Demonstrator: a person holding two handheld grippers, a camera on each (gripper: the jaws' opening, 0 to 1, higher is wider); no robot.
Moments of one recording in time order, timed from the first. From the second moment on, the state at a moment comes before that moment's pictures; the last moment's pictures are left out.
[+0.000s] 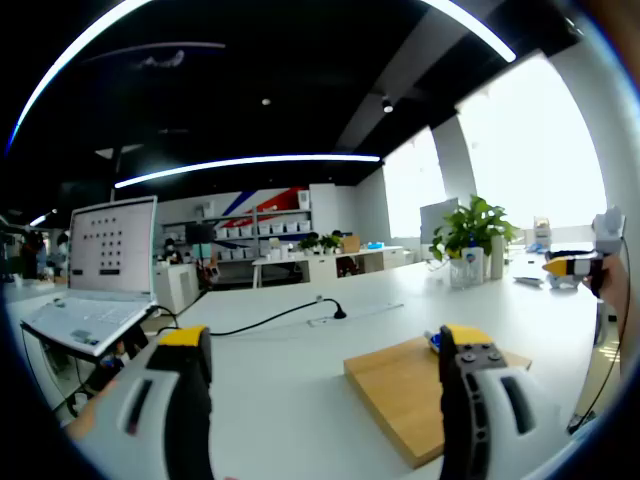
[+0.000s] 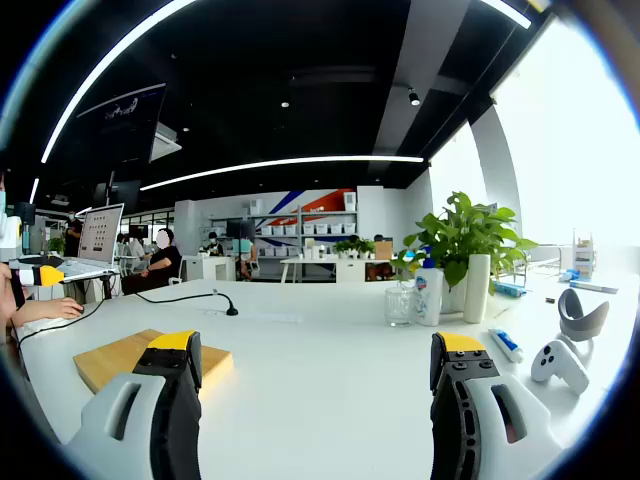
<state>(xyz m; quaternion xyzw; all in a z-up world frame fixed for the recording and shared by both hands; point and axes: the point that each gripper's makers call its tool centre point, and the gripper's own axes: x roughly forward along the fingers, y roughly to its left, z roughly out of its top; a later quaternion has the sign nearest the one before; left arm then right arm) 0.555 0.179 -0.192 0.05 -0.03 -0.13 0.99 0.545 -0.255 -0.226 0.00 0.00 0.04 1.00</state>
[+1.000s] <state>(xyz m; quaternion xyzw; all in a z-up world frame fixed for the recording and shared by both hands) 0.561 0.180 -0.196 0.04 -0.03 -0.13 0.99 0.545 -0.253 -0.231 0.01 0.01 0.05 1.00</state>
